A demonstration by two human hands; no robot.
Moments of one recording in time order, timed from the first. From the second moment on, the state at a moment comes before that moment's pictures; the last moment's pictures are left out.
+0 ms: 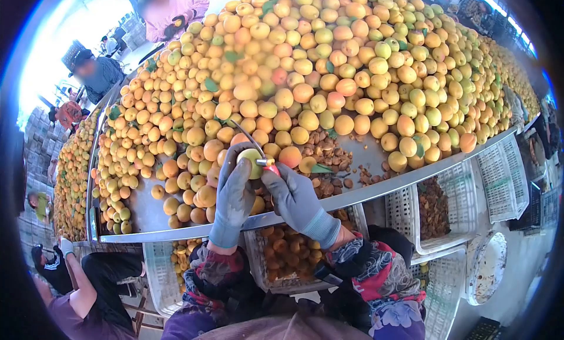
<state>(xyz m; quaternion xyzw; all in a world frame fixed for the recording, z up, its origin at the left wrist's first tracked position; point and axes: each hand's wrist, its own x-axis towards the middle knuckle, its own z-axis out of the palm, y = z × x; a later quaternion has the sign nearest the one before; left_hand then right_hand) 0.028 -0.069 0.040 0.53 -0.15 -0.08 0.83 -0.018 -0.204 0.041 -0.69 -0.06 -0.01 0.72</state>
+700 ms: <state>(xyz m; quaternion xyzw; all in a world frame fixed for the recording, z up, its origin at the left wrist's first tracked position) 0.039 -0.077 0.050 0.38 -0.16 -0.12 0.90 -0.027 -0.228 0.050 -0.64 -0.04 0.00 0.76</state>
